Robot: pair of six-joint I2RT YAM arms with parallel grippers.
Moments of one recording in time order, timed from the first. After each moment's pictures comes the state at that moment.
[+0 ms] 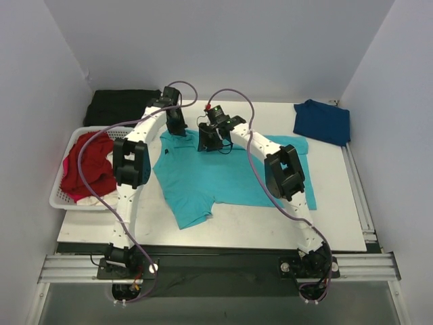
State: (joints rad) left arm -0.26 2.47 2.25 -0.84 0.04 -0.52; right arm 0.59 2.39 2.05 -0.61 -0.14 0.45
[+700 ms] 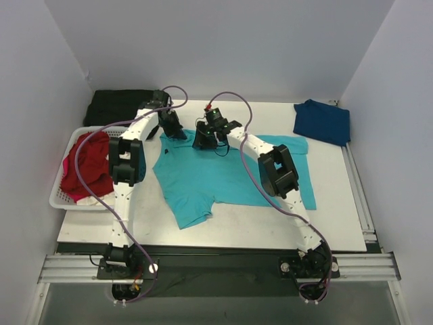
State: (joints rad) left arm -0.17 2.51 2.22 -0.80 0.32 -0.60; right arm 0.60 2.50 2.08 -0.40 -0.16 0.59
